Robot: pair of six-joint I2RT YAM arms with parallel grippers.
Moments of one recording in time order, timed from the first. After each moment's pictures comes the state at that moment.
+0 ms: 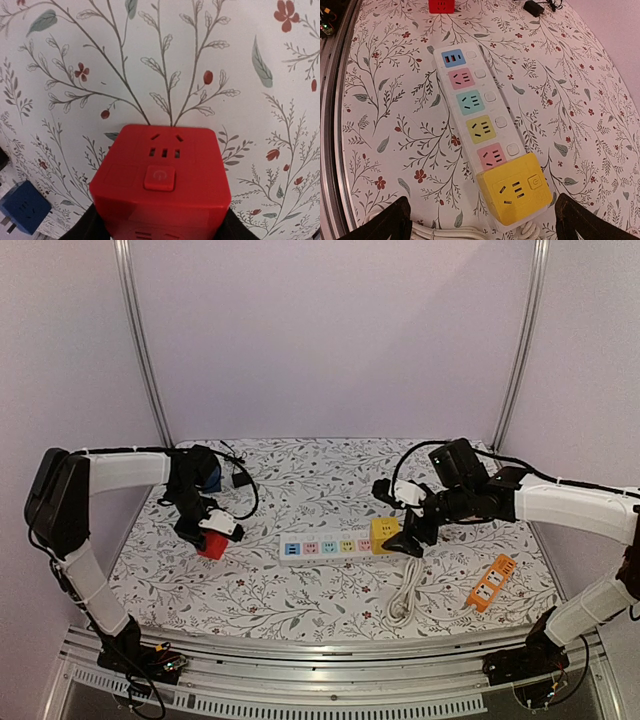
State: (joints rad) left arm -0.34 1.74 1.14 -0.83 -0.06 1.49; right arm 0.70 1.42 0.99 -0.37 -0.30 -0.51
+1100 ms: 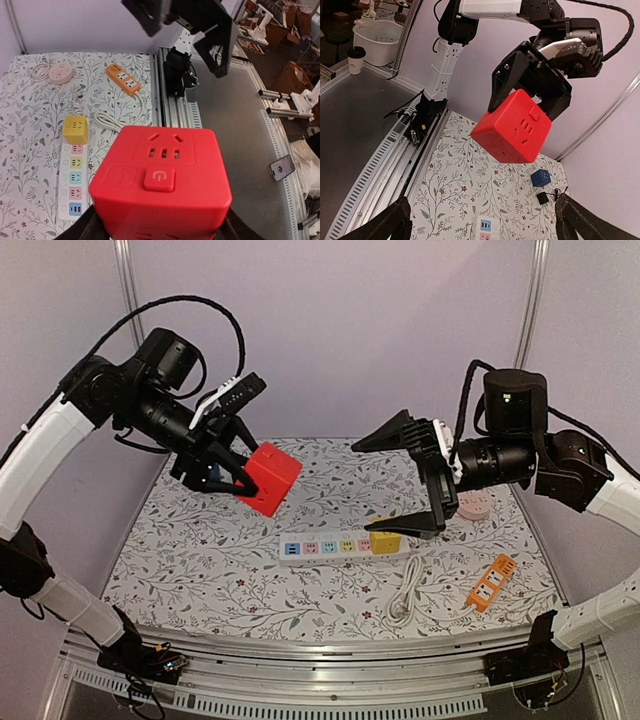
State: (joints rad) left arm -0.69 1.46 1.83 -1.24 0.84 0.47; right arm 1.02 1.19 1.33 -0.39 -0.55 -0.60
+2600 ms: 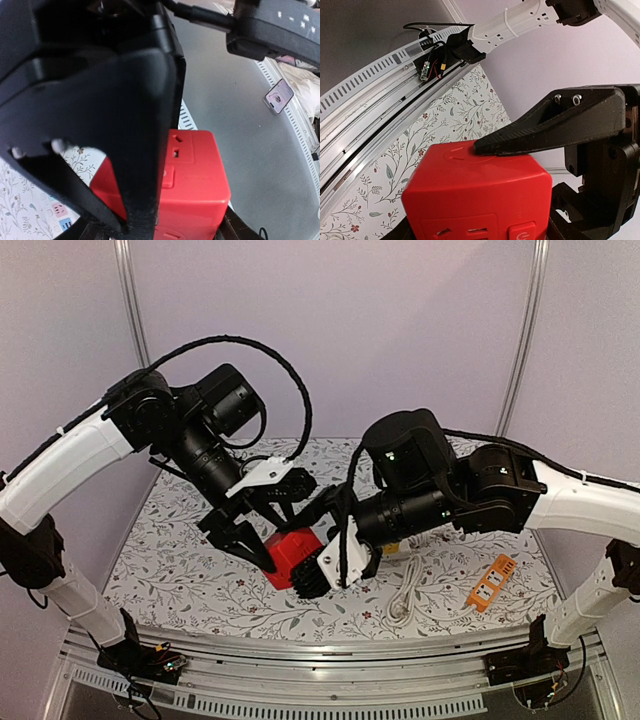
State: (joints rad) left arm -1.01 1.55 1.82 -1.36 0.66 0.78; right arm 1.31 1.51 1.53 -0.55 -0.19 -1.17
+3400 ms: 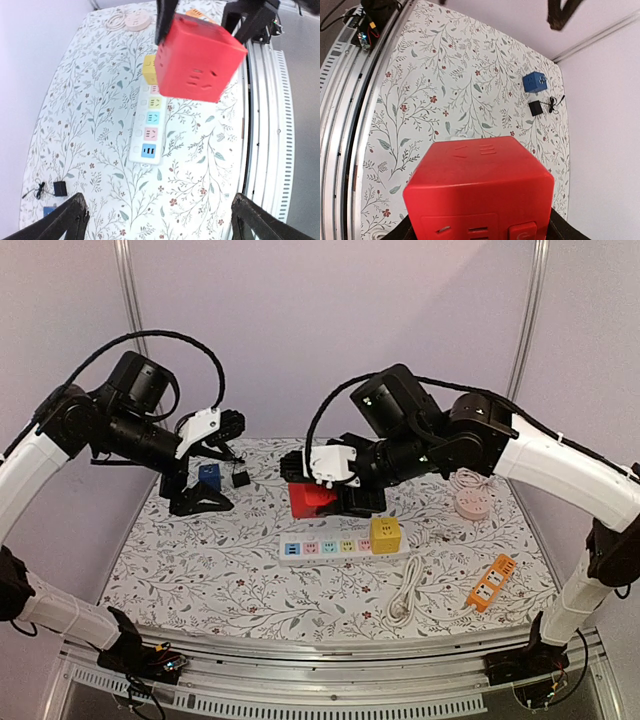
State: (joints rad) left arm -0.72 1.30 1.65 -1.19 0.35 0.65; right arm 1.14 1.62 1.75 -0.81 -0.03 -0.74
